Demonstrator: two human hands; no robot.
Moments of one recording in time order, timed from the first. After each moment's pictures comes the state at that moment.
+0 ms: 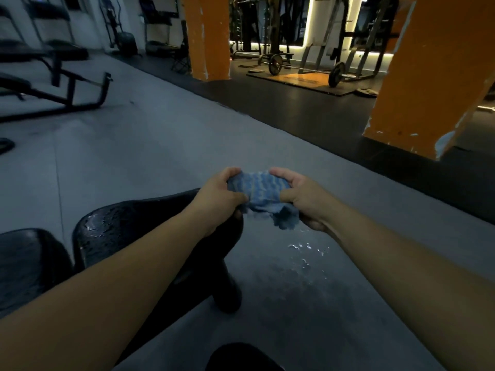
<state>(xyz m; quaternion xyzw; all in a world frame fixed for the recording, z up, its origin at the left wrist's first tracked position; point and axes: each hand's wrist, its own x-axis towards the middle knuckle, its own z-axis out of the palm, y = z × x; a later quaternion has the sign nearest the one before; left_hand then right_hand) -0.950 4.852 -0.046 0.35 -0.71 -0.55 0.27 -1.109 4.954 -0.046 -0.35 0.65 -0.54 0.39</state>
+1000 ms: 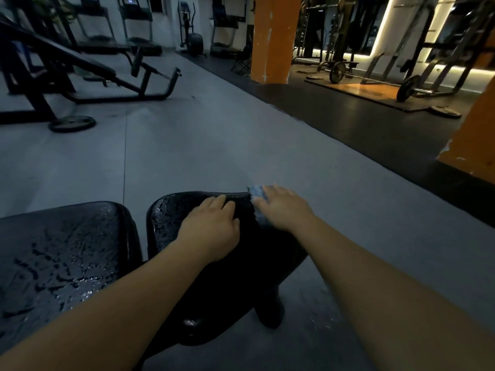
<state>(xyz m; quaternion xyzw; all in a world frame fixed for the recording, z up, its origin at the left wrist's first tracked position) -0.818 4.778 -0.107 0.46 -0.88 -0.05 0.05 -1.020 4.783 -0.120 -0.61 0.79 -0.06 0.08</state>
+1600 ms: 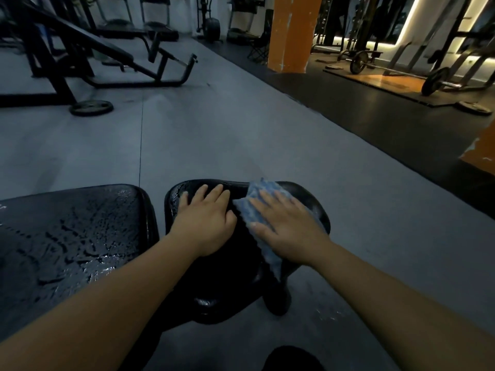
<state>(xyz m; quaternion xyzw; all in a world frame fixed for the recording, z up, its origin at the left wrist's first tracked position) -0.781 4.778 -0.116 0.50 -0.86 -0.05 0.06 -0.977 4.846 -0.127 -0.74 0.67 -0.08 0.03</state>
